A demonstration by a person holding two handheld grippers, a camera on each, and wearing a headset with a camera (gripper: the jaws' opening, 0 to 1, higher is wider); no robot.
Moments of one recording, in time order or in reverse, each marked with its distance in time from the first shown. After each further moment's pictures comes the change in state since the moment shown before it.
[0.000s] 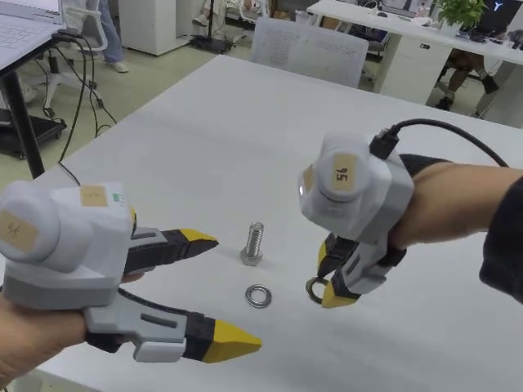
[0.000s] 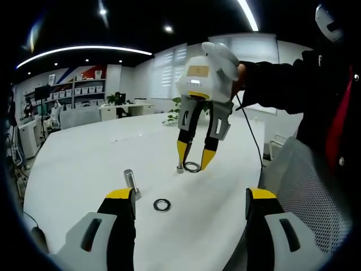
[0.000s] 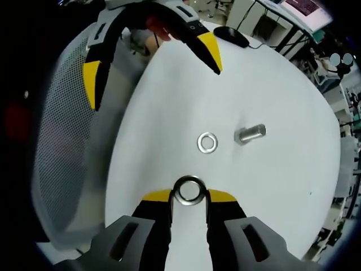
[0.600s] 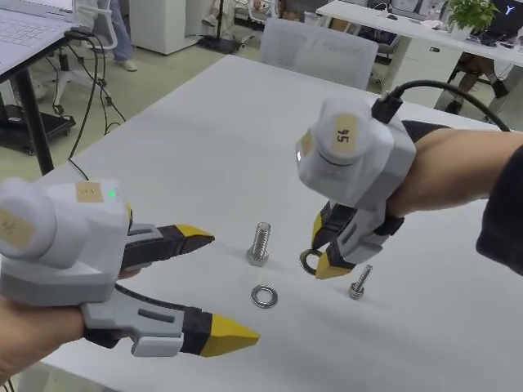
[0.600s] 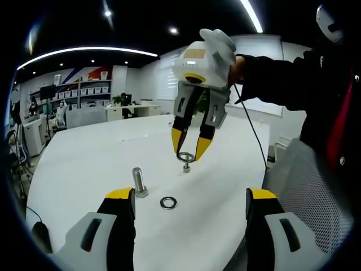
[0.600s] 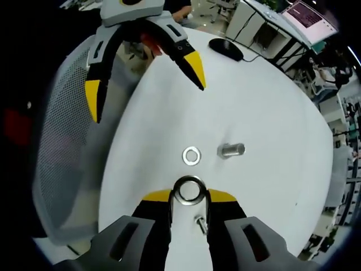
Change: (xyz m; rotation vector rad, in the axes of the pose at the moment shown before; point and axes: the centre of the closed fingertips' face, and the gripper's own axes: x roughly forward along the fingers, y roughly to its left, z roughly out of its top) left arm -0.010 0.009 -0.001 -0.012 -0.014 0.047; right arm -0.015 -0.023 0.021 -0.045 -0.020 -0.038
